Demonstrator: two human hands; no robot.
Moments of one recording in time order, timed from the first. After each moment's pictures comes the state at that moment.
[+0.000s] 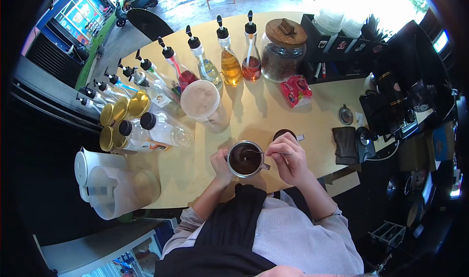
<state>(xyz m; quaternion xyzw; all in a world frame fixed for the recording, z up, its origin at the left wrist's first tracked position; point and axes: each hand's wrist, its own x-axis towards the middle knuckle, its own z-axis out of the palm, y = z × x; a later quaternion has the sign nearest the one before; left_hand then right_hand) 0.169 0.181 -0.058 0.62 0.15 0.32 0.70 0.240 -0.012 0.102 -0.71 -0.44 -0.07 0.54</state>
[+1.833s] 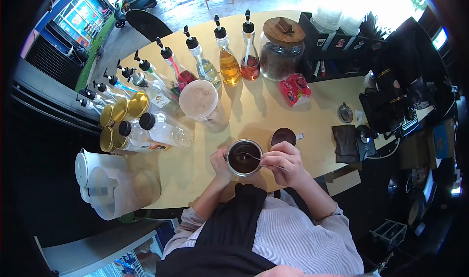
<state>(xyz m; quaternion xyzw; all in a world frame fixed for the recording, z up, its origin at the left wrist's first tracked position) 0.168 0.180 -0.053 0.63 0.14 0.32 0.70 0.236 -0.013 0.082 -0.69 -0.52 -0.18 0.47</state>
